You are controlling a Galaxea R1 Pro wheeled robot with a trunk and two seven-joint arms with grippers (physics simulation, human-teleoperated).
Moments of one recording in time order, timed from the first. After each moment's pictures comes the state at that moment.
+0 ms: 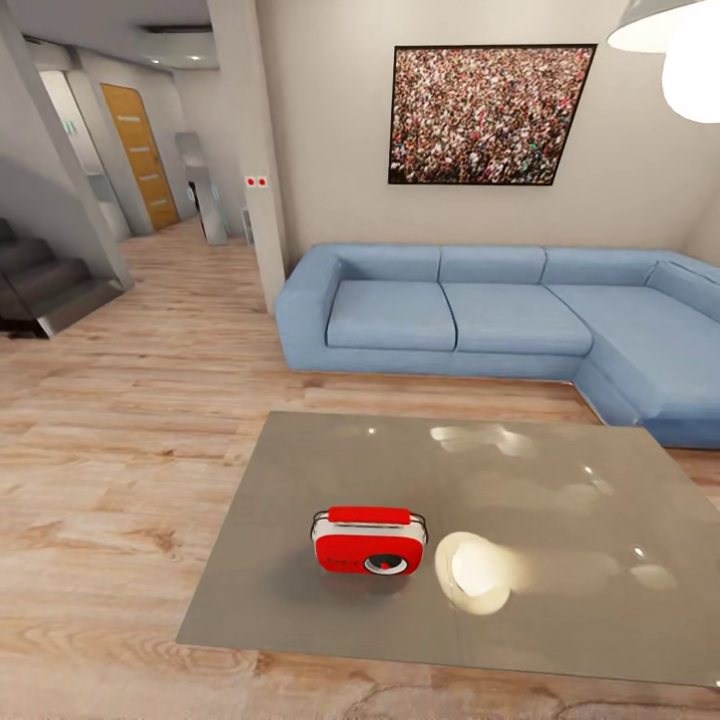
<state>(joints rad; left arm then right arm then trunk) 0.00 0.01 -0.01 -0.03 0.00 -0.02 -0.01 -0.03 0.00 0.39 0.00 -0.12 -0.03 0.00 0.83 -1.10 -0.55</state>
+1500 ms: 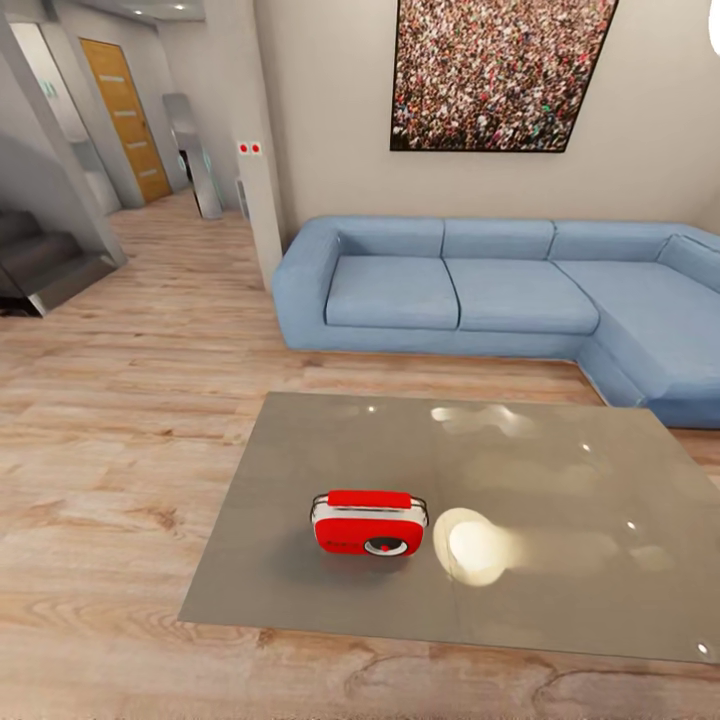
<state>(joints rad) 0.00 0.01 0.00 -0.03 0.00 -0.02 -0.01 -0.03 0.00 0.39 0.00 -0.12 -0.03 0.00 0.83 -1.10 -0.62</state>
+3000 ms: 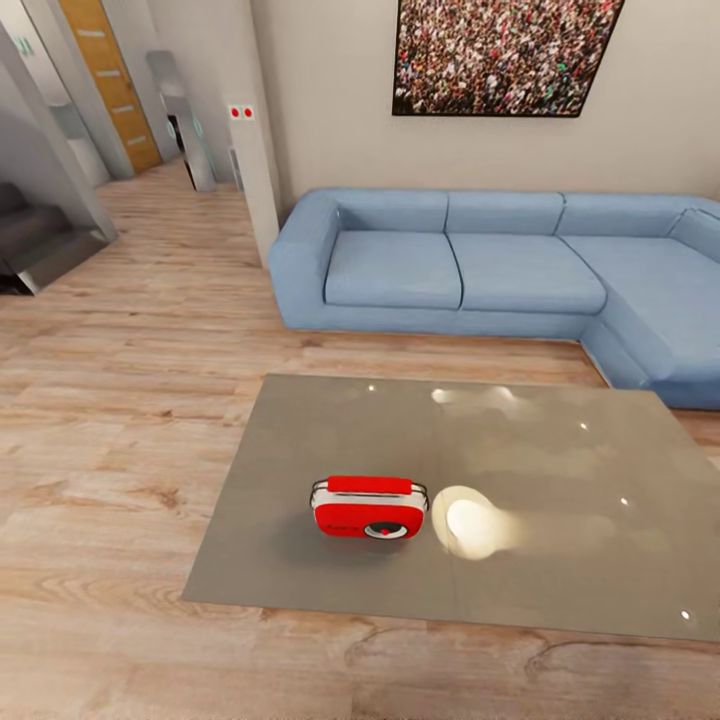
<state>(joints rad) 0.00 0.01 0.00 -0.03 0.01 -0.01 -0.01 -0.03 0.00 0.39 0.00 -0.12 -0.03 0.00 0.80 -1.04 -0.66</state>
